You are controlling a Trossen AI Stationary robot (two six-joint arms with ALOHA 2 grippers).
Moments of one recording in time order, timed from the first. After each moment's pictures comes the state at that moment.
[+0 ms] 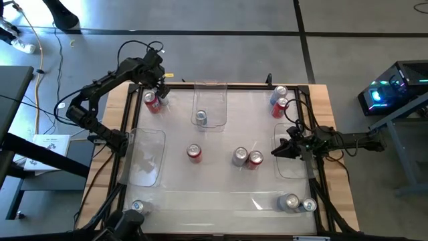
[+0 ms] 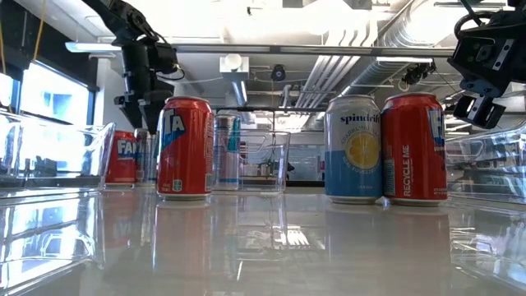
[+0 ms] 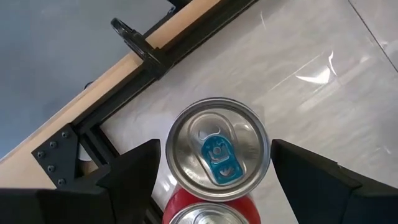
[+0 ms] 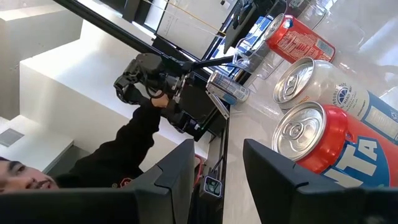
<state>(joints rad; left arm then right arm) 1.01 1.50 1.21 -0.97 -0.09 0.12 0.08 0.01 0.03 0.01 -0.23 1.02</state>
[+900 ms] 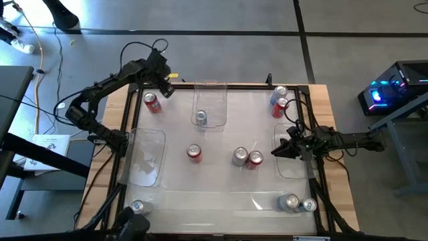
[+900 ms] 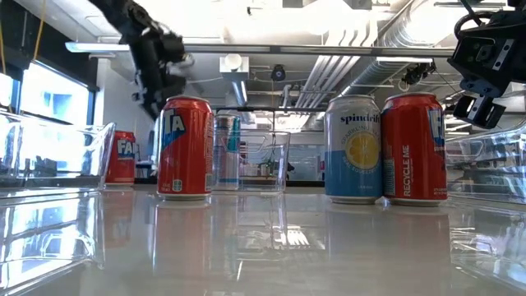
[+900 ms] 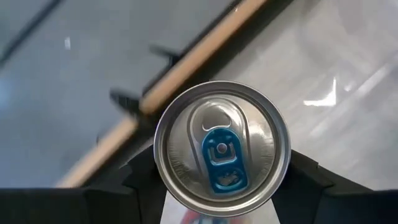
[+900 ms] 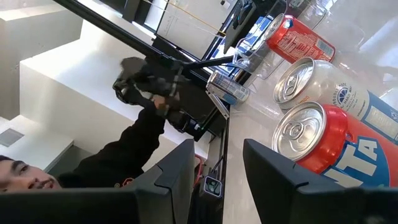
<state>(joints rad) 0.91 1.47 1.21 -0.80 -0.11 0.21 0.08 0.01 0.03 0.01 -0.23 1.02</state>
